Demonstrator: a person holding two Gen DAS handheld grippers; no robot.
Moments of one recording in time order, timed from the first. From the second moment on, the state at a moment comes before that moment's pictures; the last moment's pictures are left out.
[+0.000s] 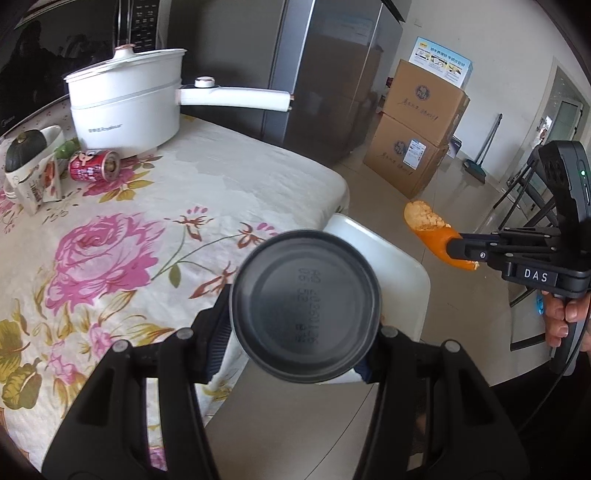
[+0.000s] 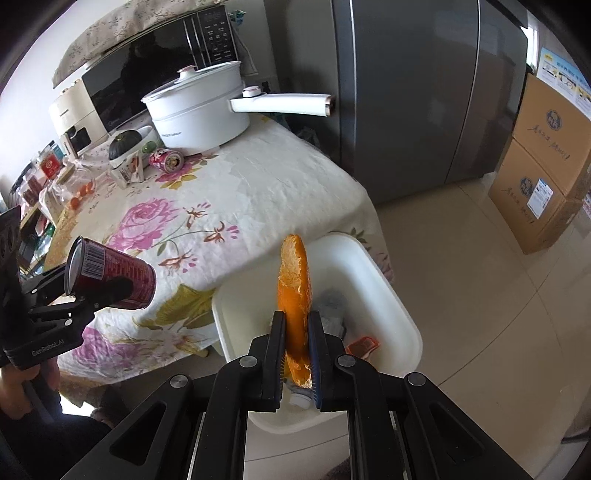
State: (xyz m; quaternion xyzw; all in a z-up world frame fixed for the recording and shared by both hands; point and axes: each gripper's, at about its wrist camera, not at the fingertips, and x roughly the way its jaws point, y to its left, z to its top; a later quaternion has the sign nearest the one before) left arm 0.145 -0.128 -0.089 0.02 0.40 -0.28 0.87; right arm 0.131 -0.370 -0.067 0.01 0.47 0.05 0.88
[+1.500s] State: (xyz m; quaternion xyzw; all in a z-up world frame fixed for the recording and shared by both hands) left arm 0.162 -0.157 -0.114 0.06 0.43 -0.23 0.87; right arm 0.149 -0.390 -0.086 0.01 0.50 -0.01 0.86
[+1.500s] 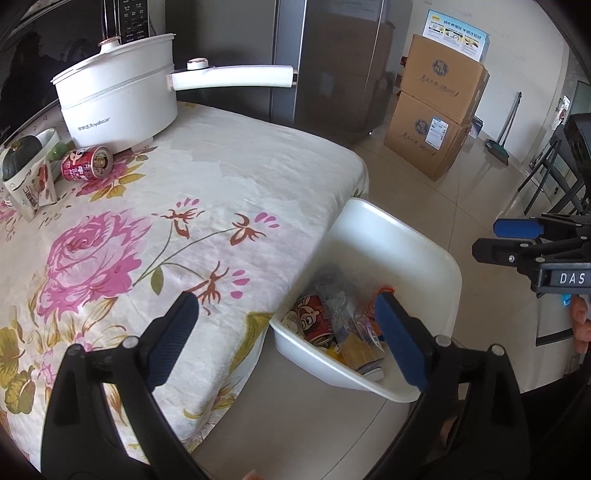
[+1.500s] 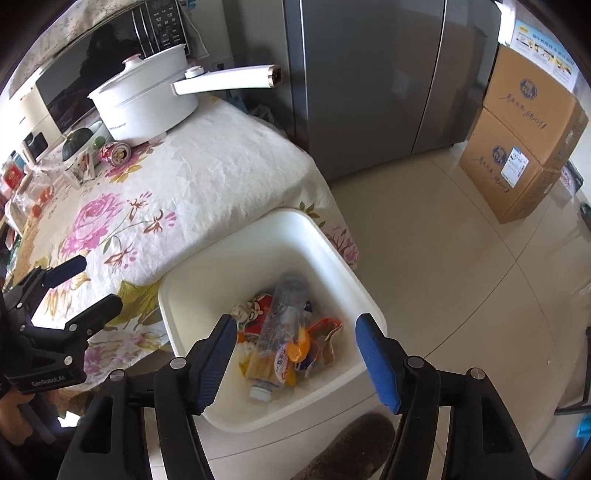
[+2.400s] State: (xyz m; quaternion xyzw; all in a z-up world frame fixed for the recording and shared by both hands) left arm 0.166 -0.077 -0.100 0.05 0.43 -0.14 0.89; right arm 0.176 -0.338 -0.074 0.02 0.49 0.02 0.87
